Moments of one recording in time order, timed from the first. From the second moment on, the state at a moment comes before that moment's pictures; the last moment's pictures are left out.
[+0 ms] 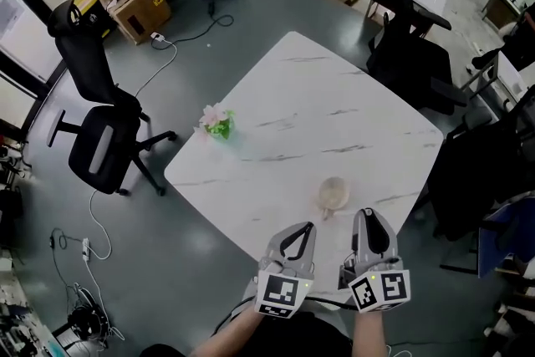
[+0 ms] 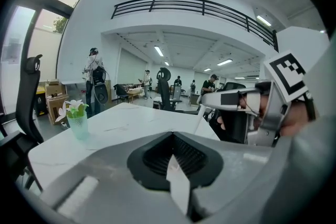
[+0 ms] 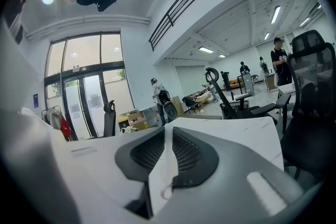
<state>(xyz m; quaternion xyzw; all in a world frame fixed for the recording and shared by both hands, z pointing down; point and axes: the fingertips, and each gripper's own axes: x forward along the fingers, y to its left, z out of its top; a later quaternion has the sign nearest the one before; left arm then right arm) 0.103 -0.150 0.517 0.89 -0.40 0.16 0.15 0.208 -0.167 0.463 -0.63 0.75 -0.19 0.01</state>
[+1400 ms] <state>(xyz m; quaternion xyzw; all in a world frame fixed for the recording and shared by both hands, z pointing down) 0.099 -0.202 0.566 0.86 -0.43 0.20 0.20 0.203 -0.242 0.564 -0.60 0.77 -0.23 -0.08</state>
